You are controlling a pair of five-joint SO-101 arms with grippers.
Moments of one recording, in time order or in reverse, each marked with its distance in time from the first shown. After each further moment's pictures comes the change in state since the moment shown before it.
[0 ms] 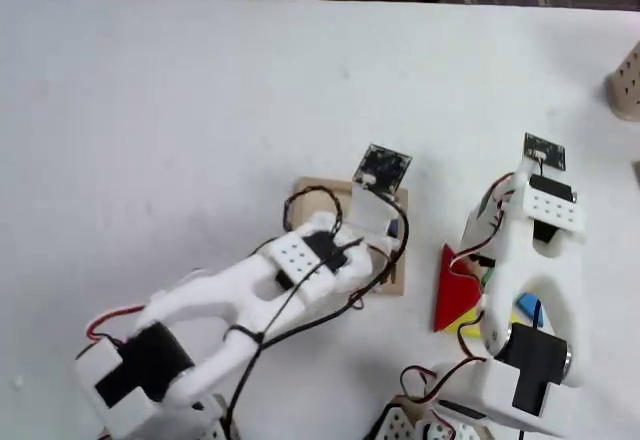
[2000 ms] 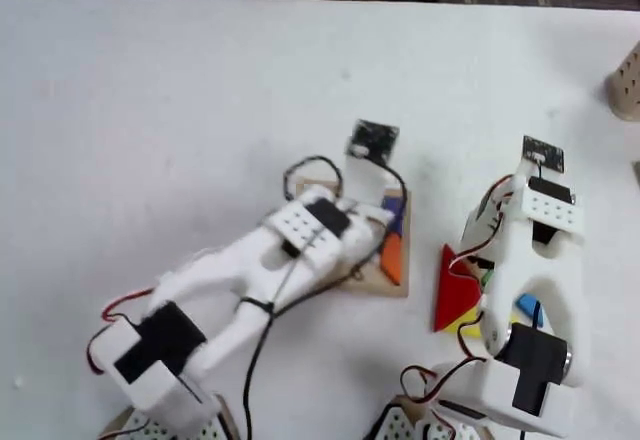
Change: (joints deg) left arm -6.4 6.6 -12.6 11.3 0.4; right arm 0.0 0.0 1.1 -0.6 0.0
